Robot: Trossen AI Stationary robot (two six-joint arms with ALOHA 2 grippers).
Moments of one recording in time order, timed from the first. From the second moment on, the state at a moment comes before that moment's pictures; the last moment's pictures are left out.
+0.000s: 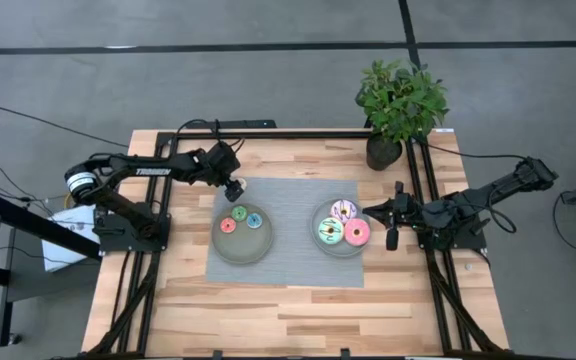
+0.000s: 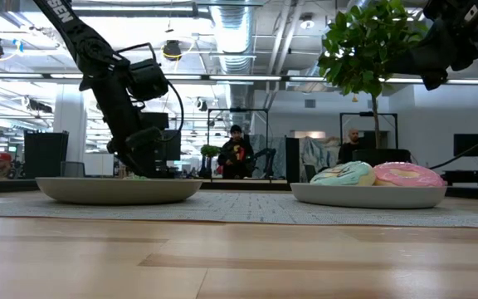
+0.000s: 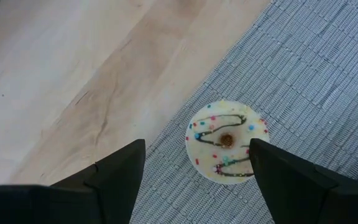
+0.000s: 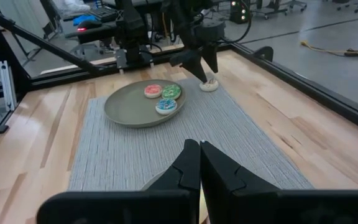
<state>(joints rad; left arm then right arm) 0.59 1.46 0.65 -0.21 -0.05 -0.05 0.41 0.49 0.31 -0.15 0.60 0.26</state>
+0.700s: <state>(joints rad) 0.53 1.53 0.66 -0.20 -0.10 -0.08 0.41 0.49 0.31 -0.14 0.60 0.26</state>
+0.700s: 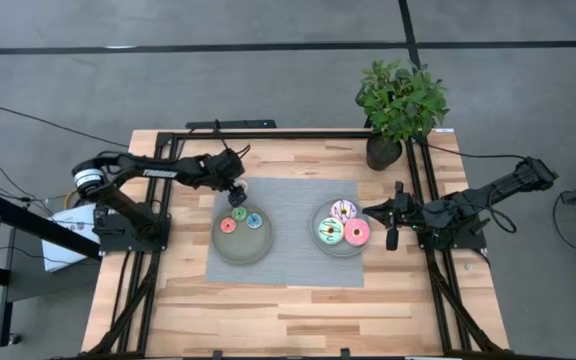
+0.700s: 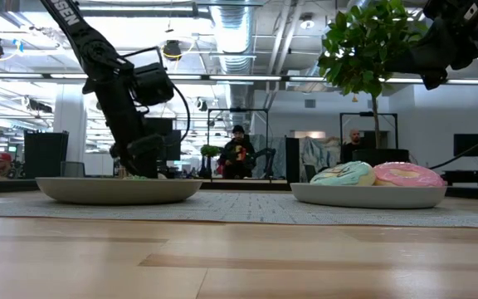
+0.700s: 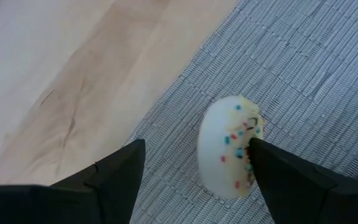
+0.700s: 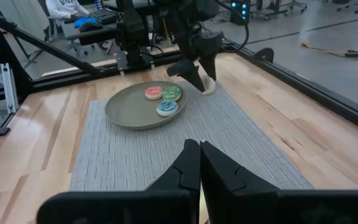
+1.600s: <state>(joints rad) 0.53 1.54 0.72 -0.24 -0.06 -0.05 0.41 0.49 0.31 -0.15 0.60 0.29</state>
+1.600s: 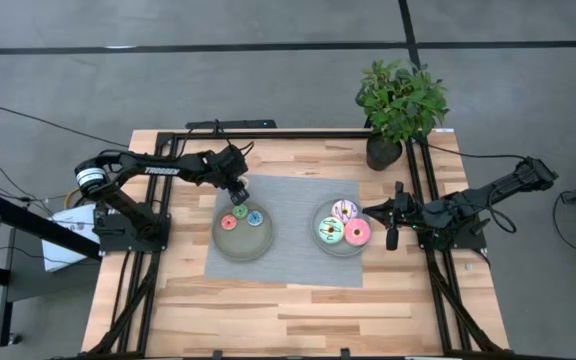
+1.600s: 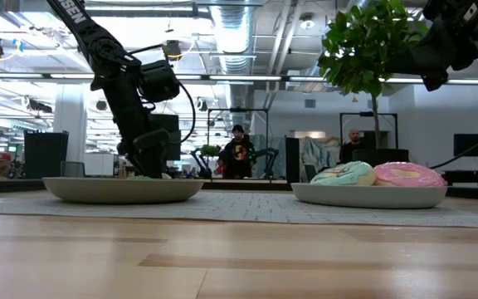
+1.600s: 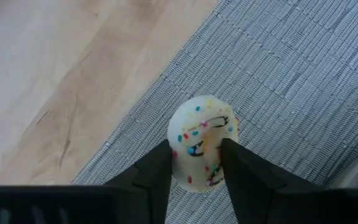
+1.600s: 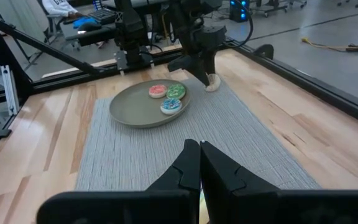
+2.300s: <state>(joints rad) 0.50 1.51 0.82 -0.41 0.03 -0.06 0.41 0.49 0.31 -0.15 0.60 0.31</state>
